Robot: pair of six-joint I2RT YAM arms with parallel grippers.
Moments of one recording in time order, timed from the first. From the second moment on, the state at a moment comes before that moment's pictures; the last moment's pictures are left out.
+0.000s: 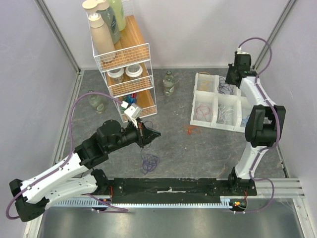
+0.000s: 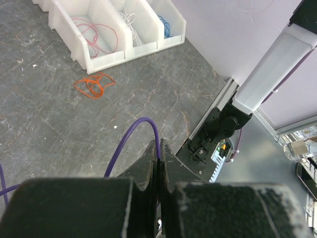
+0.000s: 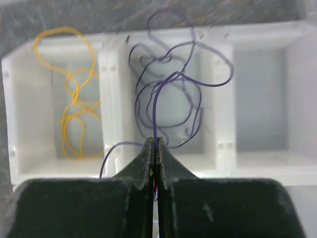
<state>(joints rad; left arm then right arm) -0.94 0.77 0.79 -0.21 0.09 -0.51 -0.06 1.91 1.64 -0.42 0.13 0.16</state>
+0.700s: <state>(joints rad) -0.94 1.05 0.74 -0.28 -0.13 -0.53 -0.01 2.06 1.65 -0.40 0.21 0.19</state>
